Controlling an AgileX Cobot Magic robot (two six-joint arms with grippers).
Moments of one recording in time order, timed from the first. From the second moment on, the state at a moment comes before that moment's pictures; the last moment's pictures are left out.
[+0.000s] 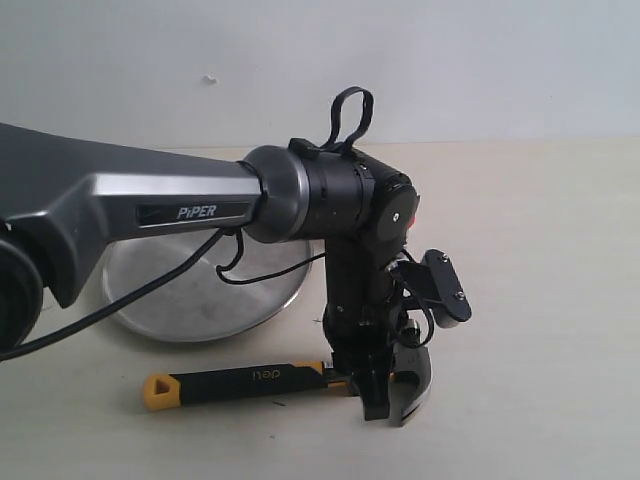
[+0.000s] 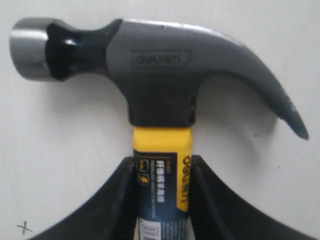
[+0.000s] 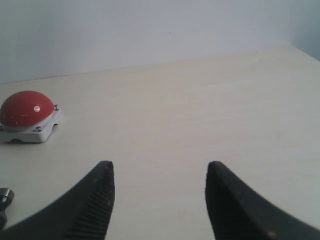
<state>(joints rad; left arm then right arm) -0.91 2.31 -1.75 -0.05 1.06 0.62 0.02 0.01 -0.01 -0.26 0.37 0.37</state>
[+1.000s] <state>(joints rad) -0.92 1.94 -1.76 -0.05 0.92 0.48 0.02 0.01 -0.01 -0.26 0.37 0.37</state>
